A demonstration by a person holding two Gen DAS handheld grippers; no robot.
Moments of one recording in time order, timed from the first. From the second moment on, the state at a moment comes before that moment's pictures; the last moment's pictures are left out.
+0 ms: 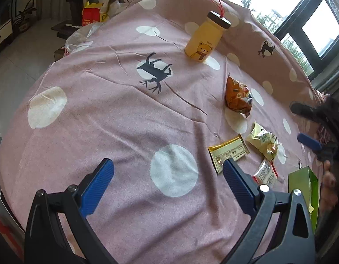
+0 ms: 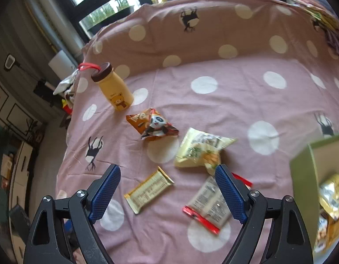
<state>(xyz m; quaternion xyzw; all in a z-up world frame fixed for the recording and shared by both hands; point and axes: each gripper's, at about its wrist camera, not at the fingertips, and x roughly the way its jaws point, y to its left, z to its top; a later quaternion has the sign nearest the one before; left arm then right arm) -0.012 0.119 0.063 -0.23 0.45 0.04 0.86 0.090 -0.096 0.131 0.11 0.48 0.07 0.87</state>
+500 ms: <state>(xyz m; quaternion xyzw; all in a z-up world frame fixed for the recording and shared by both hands) -0.010 0.099 0.068 -0.21 0.46 0.00 0.86 0.228 -0.014 0.033 0.02 0.54 0.07 0.84</state>
